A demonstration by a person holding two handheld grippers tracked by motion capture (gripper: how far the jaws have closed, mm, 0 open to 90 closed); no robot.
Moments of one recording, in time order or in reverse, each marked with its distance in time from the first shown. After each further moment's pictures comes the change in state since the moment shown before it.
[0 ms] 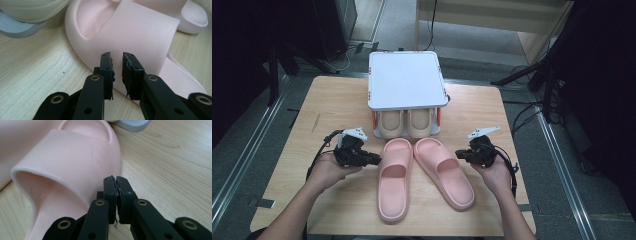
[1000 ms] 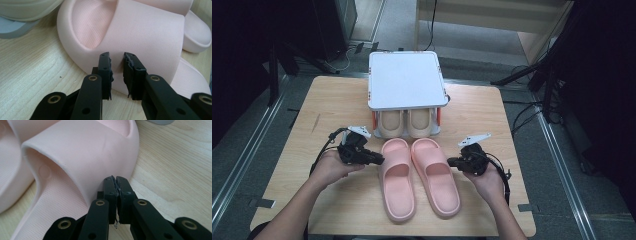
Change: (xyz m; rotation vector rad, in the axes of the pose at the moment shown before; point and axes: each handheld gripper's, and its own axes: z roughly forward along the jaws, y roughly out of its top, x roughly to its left) left arm 0.008 0.008 0.010 0.028 -0.053 -0.021; right arm 0.031 -0.006 0.009 0.006 0.044 -0.007
